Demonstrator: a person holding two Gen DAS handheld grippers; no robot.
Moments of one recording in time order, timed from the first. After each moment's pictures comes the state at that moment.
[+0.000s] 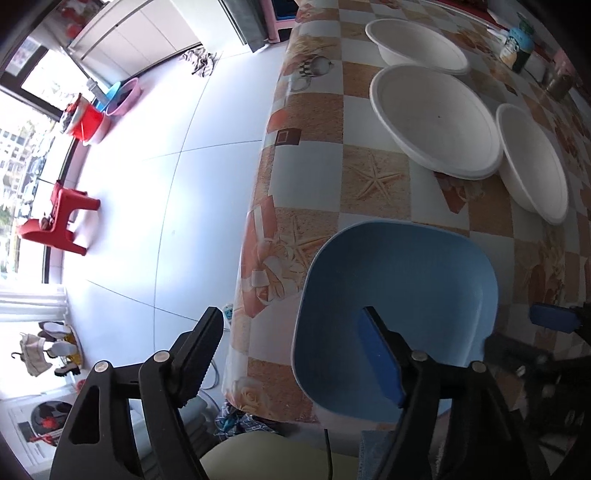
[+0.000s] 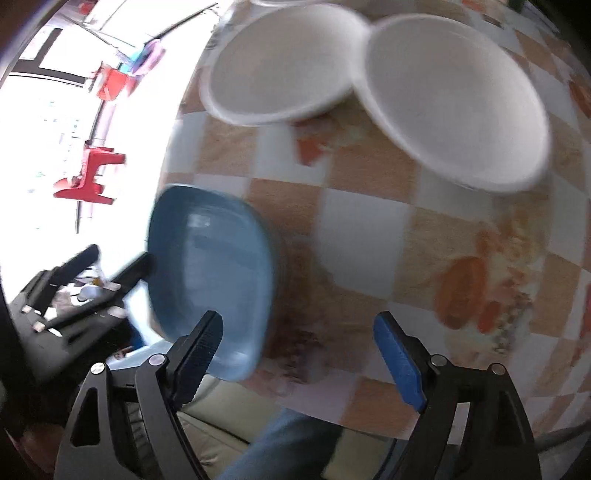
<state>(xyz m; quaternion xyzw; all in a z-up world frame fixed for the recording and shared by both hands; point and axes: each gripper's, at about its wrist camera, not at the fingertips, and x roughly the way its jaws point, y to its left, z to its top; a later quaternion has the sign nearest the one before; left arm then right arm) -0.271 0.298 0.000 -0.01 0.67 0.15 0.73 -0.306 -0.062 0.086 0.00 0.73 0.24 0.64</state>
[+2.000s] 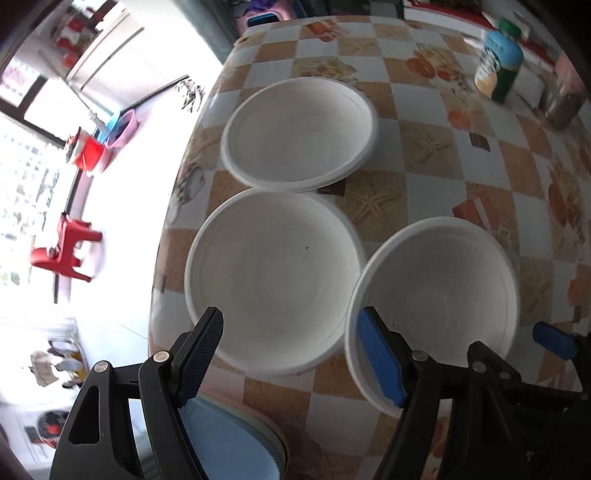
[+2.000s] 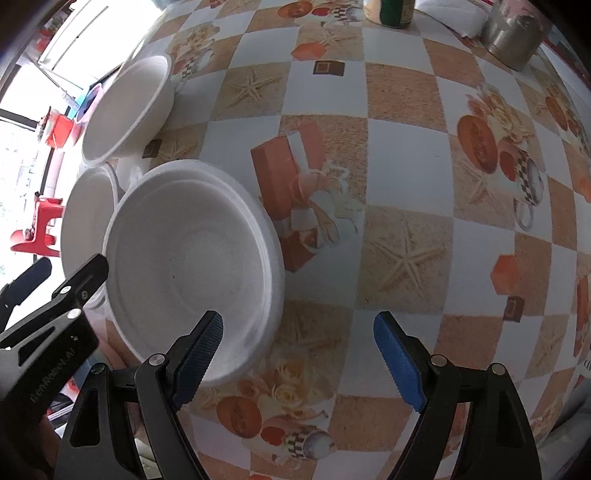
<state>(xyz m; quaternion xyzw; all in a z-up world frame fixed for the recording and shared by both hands) -0.116 0.161 -0.003 0.03 0.65 0.17 0.74 -0.165 -0.155 0.075 -0.03 0.70 0.15 0.70</state>
